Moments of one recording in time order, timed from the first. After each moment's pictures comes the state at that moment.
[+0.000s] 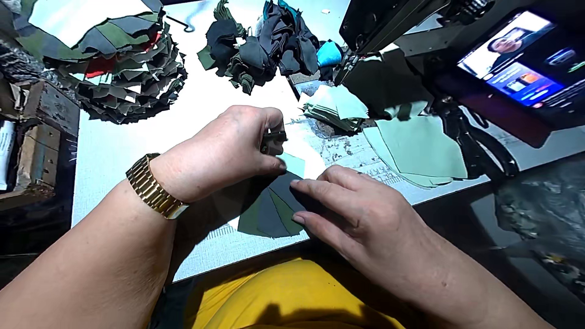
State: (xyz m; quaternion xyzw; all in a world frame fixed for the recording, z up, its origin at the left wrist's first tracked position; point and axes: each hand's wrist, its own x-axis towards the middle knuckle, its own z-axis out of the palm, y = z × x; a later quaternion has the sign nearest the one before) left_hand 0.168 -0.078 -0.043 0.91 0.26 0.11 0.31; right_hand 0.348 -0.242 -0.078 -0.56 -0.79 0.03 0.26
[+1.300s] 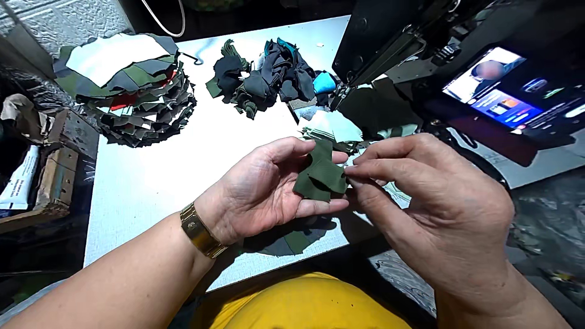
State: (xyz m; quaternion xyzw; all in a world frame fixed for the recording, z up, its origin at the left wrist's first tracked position) left_hand 0.185 -0.118 -0.044 0.26 0.18 0.12 0.94; right_hand 0.371 -0.232 -0.054 -0.53 -0.72 -0.03 0.44
